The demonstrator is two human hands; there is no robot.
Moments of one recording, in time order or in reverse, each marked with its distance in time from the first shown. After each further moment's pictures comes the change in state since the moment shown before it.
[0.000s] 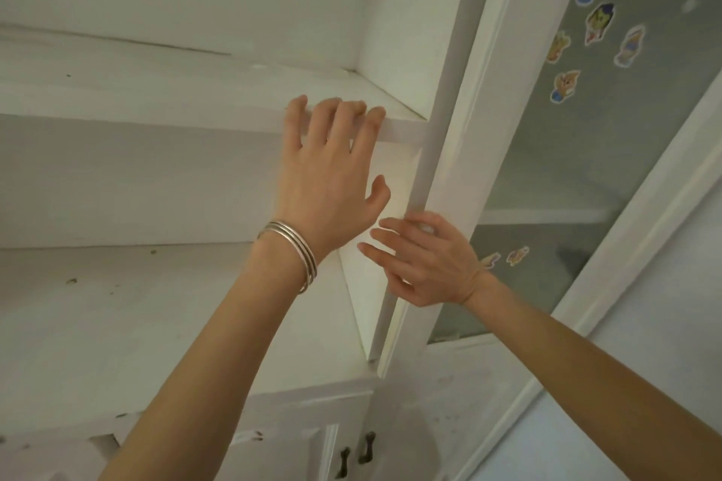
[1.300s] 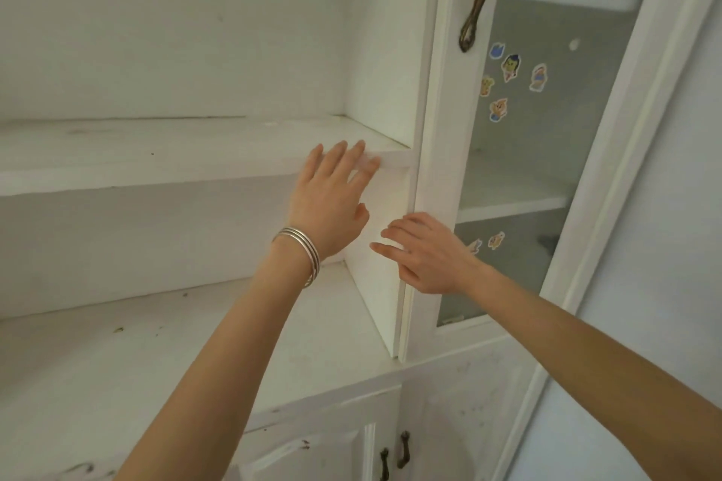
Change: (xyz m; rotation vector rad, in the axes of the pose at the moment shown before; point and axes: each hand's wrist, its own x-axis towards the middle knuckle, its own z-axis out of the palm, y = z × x) left_hand -0.005 -0.027 -0.025 -0.096 -0.217 0.182; right_hand 0.018 -0.012 -0.037 0.058 -0.320 0.167
